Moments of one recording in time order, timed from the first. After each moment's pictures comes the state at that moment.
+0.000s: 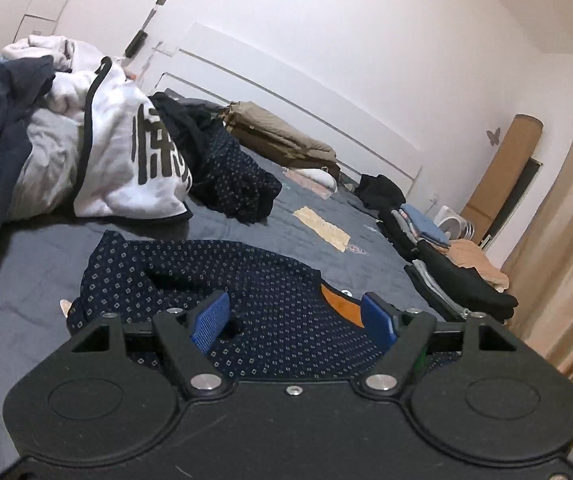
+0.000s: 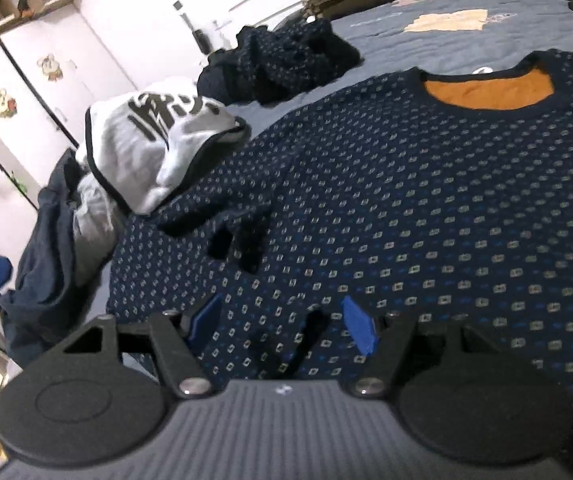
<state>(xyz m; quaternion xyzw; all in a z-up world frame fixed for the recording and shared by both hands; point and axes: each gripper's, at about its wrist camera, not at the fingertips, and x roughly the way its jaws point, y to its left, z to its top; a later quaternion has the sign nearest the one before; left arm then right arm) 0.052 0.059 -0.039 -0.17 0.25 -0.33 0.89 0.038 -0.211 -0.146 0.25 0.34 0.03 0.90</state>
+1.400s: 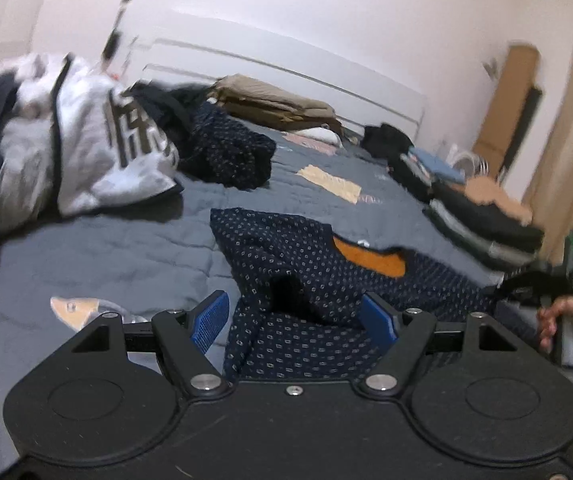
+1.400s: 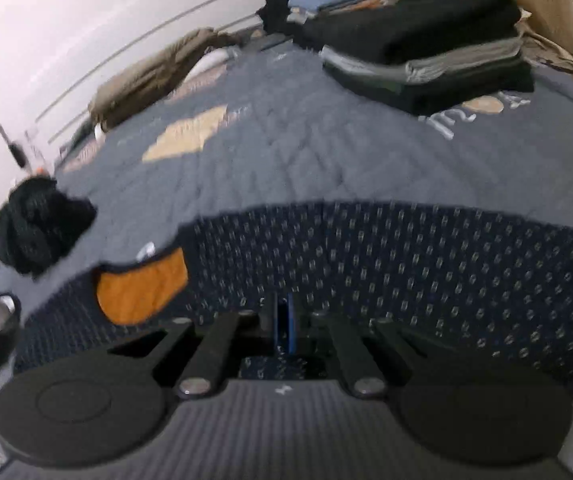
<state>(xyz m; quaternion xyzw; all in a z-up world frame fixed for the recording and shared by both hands) 0.045 0.005 -0.068 -0.02 0.25 -0.33 0.91 -0.011 -0.488 -0.108 0.29 0.30 -0.25 0.88</state>
